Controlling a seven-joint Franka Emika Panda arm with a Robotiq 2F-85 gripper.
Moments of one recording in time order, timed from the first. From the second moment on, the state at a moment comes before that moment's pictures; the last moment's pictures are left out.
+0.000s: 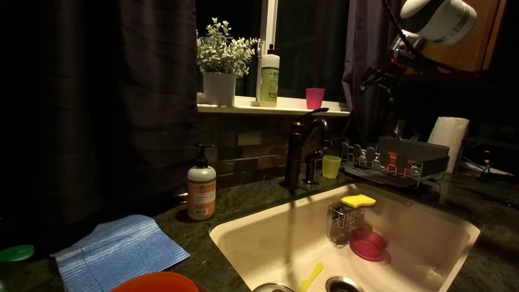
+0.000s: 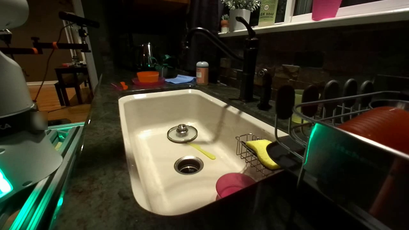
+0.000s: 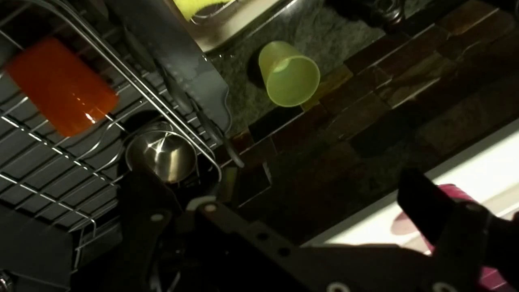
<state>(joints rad) -0.17 -0.25 -0.15 -2.19 0.18 2.39 0.13</state>
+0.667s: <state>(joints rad) -0.14 -0.11 -0.14 -2.37 0.23 2.73 0.14</state>
